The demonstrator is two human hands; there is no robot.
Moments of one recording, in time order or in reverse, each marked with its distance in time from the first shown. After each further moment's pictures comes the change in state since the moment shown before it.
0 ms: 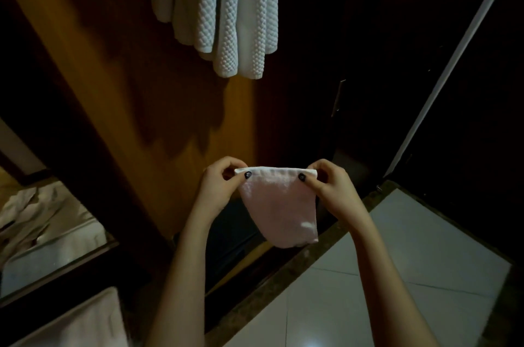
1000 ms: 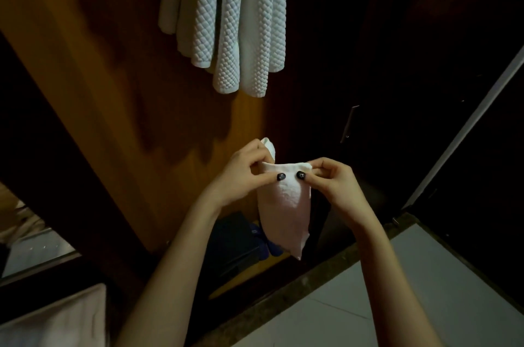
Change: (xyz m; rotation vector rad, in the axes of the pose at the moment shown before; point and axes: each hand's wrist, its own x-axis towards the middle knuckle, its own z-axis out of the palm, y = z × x) left_hand 0.077 0.063 0.052 0.117 -0.186 0.211; right_hand 0.090 0.013 -0.050 0.436 -0.193 -0.002
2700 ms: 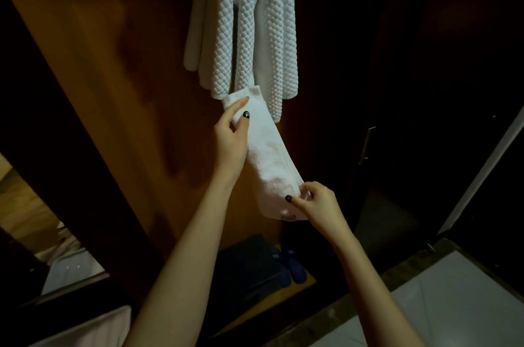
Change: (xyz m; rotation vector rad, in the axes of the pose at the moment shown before) left_hand 0.063 0.019 -0.045 -0.243 0.792 -0.014; right_hand 0.032 0.020 0.040 -0.589 0.056 -0.078
